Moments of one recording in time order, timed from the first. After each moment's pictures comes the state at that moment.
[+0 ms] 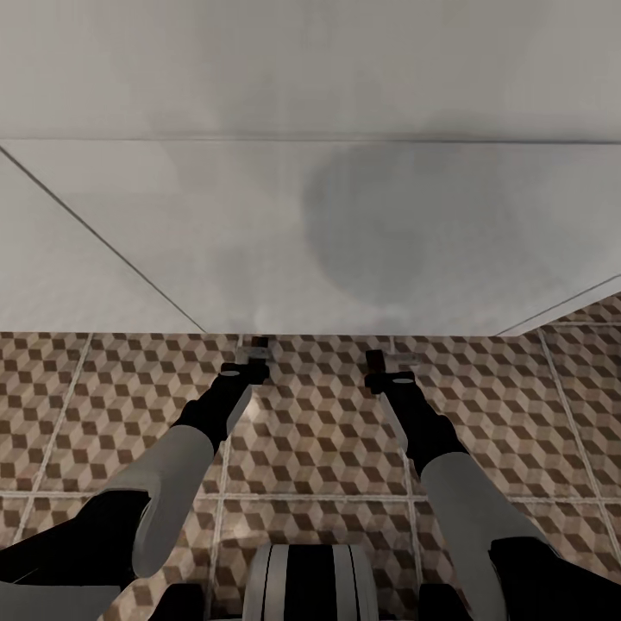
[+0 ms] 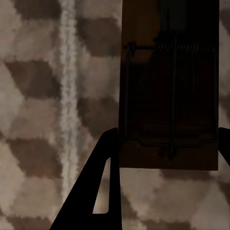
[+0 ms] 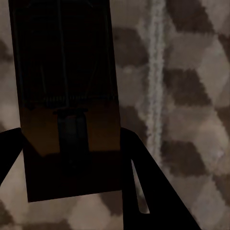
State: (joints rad) left arm -1.05 -0.17 0.05 -0.45 -0.15 0.28 0.19; right arm -0.91 0.13 0.02 -0.72 0.09 0.46 -0.24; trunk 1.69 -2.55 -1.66
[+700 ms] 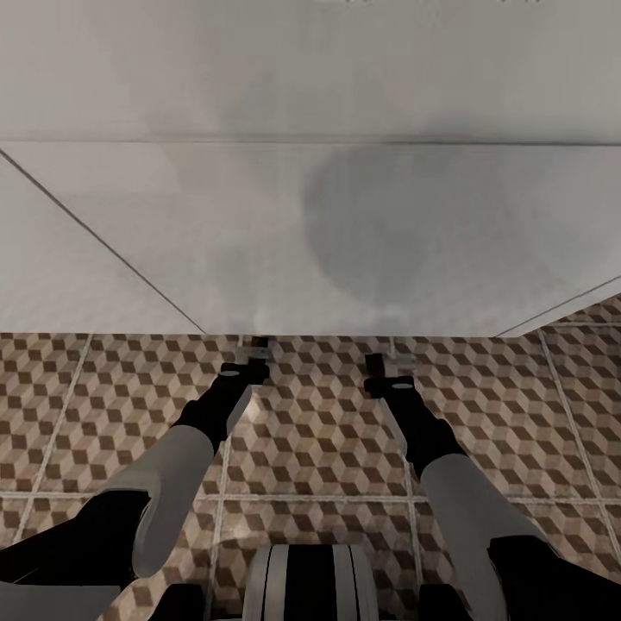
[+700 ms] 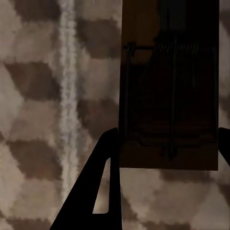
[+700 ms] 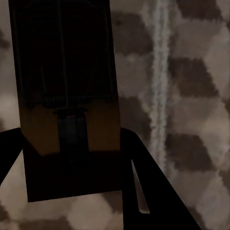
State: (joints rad) left arm -1.05 -0.17 0.05 -0.45 -0.15 0.27 0.20; right arm -0.91 0.13 0.02 -0.67 0.09 0.42 -0.24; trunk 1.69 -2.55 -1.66
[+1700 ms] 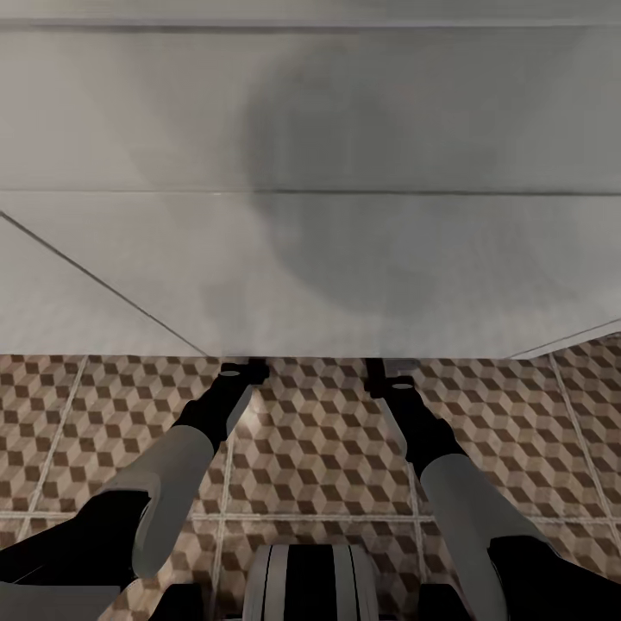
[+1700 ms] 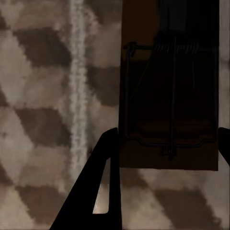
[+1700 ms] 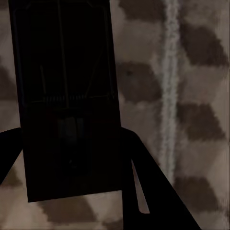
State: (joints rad) left arm -1.05 -0.17 0.05 -0.45 -0.14 0.27 0.20; right arm -0.91 0.13 0.02 -0.67 0.09 0.41 -0.24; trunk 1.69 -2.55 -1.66
